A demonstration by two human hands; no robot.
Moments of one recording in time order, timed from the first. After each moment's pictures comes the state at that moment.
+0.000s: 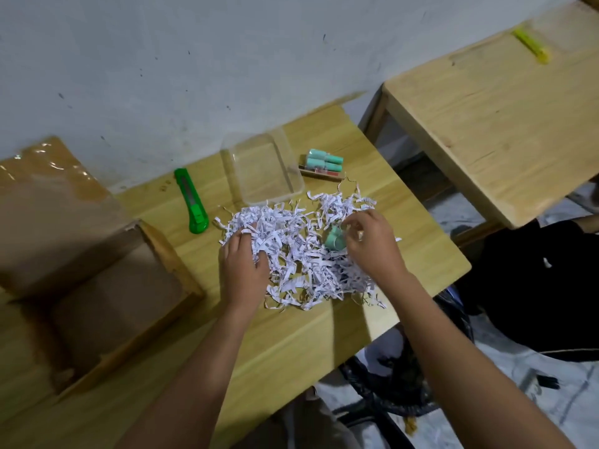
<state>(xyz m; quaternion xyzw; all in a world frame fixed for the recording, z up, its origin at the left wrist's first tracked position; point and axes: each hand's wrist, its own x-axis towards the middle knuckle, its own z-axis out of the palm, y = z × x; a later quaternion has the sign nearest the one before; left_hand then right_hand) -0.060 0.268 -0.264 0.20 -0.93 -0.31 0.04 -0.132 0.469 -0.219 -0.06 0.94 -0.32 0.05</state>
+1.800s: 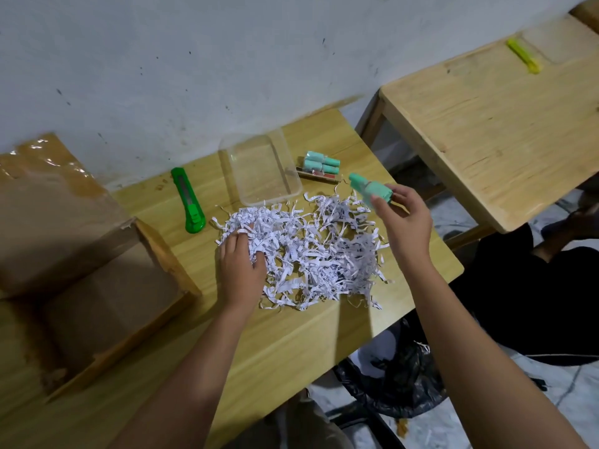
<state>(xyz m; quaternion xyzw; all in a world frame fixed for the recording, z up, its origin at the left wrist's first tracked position) -0.060 0.270 -0.261 0.21 -0.93 -0.30 0.05 -0.150 0.491 -0.192 0.12 0.78 -0.61 -0.05</state>
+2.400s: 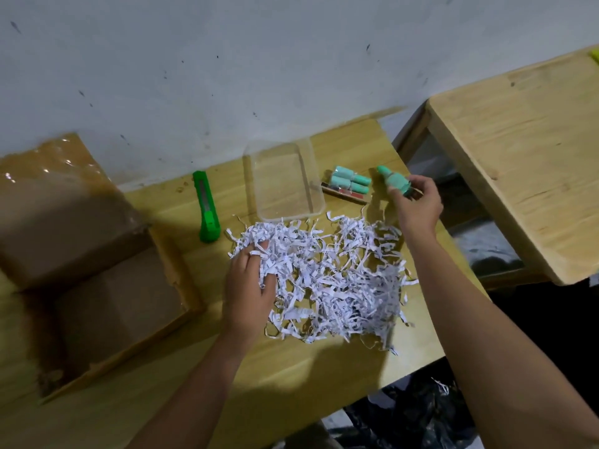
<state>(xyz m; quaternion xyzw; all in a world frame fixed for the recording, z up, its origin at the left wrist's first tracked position) -0.061 0.270 -0.264 0.19 -0.93 -0.30 0.10 -0.257 0.470 -0.234 0.18 0.83 -0.53 -0.03</state>
